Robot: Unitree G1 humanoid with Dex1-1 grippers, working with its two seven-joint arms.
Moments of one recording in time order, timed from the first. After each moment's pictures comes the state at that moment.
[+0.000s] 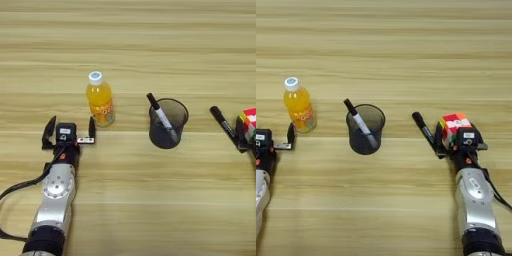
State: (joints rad) left arm -0.07 0.10 0.07 0.49 0.05 -0.40 0.05; right arm -0.11 -0.24 -0.21 0.53 0.10 -0.38 0.14
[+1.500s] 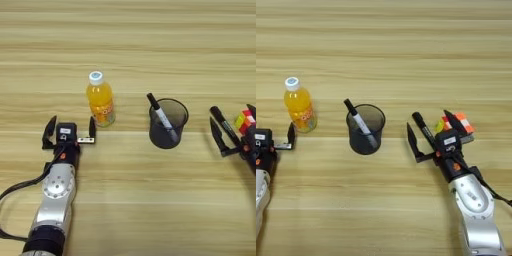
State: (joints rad) left arm -0.07 0.10 0.07 0.49 0.05 -0.40 0.04; right arm 0.12 -0.26 -0.04 0.05 0.07 -0.35 0.33
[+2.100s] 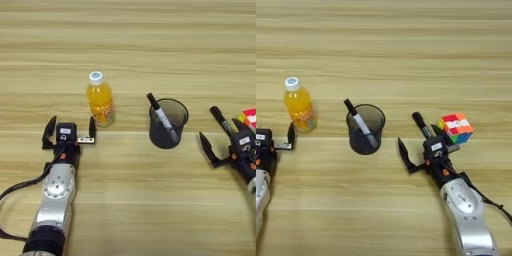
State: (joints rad) left arm -0.06 0.10 0.07 0.48 0.05 -0.40 0.04; right arm 0.09 -0.26 -0.01 0.16 0.05 -0.26 0.32
